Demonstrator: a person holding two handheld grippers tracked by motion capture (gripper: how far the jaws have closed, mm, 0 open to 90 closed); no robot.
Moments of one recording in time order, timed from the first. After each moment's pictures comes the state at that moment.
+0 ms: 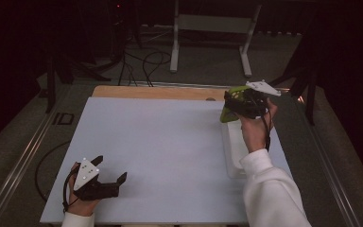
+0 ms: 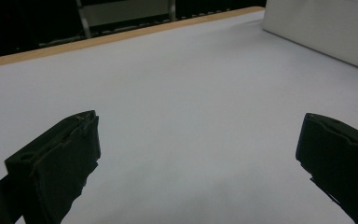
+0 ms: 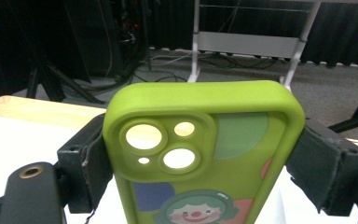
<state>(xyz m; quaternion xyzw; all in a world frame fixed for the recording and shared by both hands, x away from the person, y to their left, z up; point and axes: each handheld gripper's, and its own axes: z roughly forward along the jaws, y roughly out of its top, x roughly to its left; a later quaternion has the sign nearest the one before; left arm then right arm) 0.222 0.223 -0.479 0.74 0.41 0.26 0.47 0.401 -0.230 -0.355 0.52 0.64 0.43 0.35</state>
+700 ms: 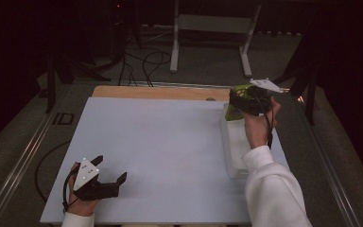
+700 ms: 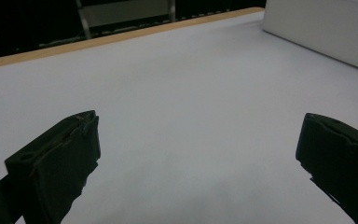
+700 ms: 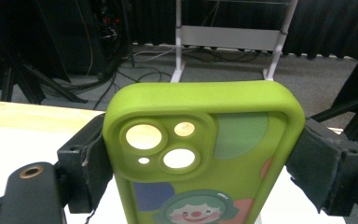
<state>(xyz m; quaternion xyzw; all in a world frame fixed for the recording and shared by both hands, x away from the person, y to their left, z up) 0.222 0.224 -0.479 0.74 0.41 0.26 0.47 0.416 -0.244 -0.360 0.55 0.63 0.41 0.36</state>
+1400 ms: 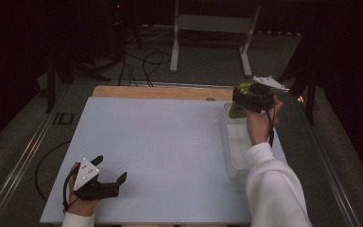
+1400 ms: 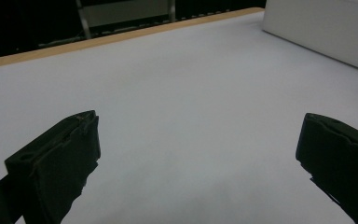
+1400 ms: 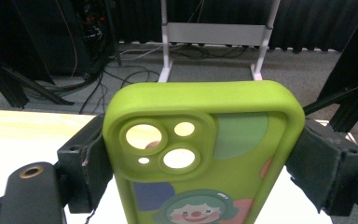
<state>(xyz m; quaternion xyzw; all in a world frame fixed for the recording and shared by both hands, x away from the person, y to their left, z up) 0.222 0.224 -0.479 0.73 0.41 0.26 0.47 0.429 -0.254 -0.362 0.57 0.62 0.40 0.37</state>
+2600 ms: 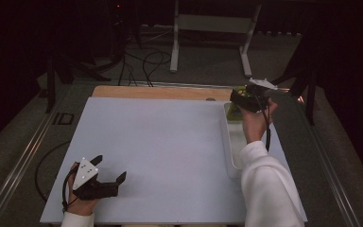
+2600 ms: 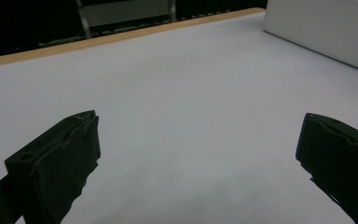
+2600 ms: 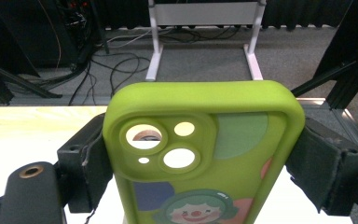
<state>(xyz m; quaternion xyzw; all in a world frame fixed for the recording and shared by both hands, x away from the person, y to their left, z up) 0.223 0.226 -0.480 0.73 0.41 0.26 0.48 0.456 -0.256 -0.394 0.61 0.61 0.37 0.35</state>
